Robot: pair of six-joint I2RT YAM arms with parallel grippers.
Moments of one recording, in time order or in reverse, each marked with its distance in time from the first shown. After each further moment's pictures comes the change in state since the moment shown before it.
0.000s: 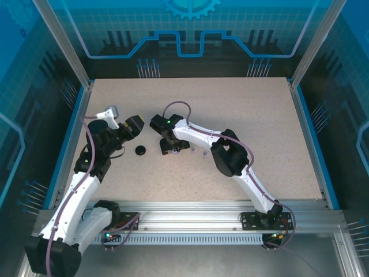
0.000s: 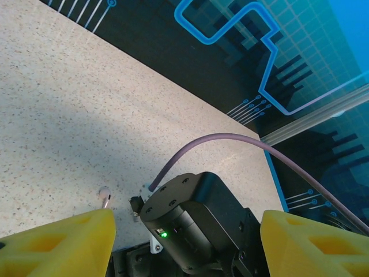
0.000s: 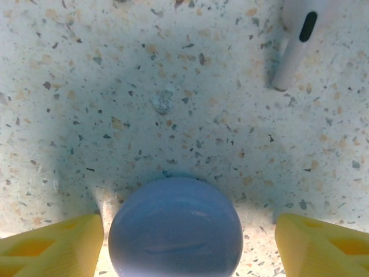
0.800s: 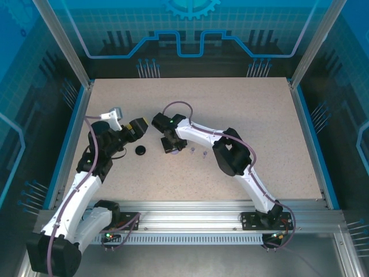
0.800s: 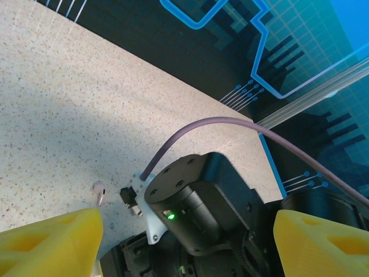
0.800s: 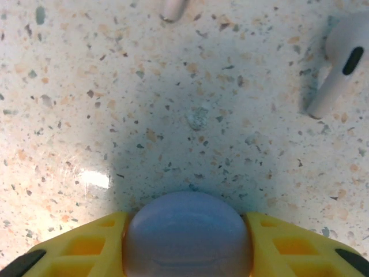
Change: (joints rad) left arm 0.000 0.014 -0.055 0.066 0.063 0.041; right arm -0.019 -0.037 -0.072 0.104 -0.071 -0.069
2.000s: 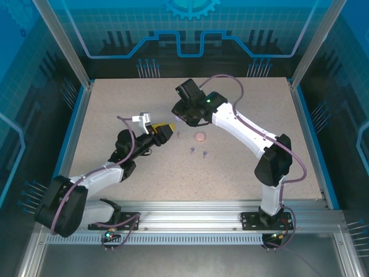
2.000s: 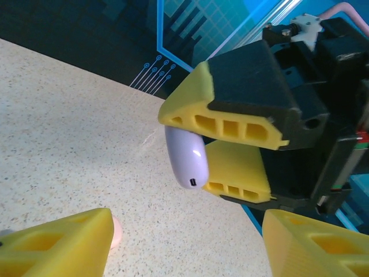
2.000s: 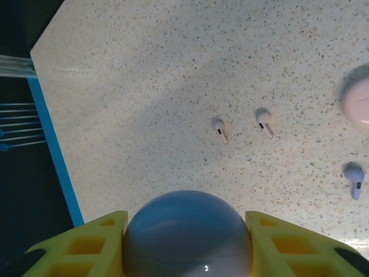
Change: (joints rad) left arm -0.264 0.418 -0.208 0.917 0.029 -0.070; right arm -0.113 -0.487 -0.118 0.118 -0.006 0.731
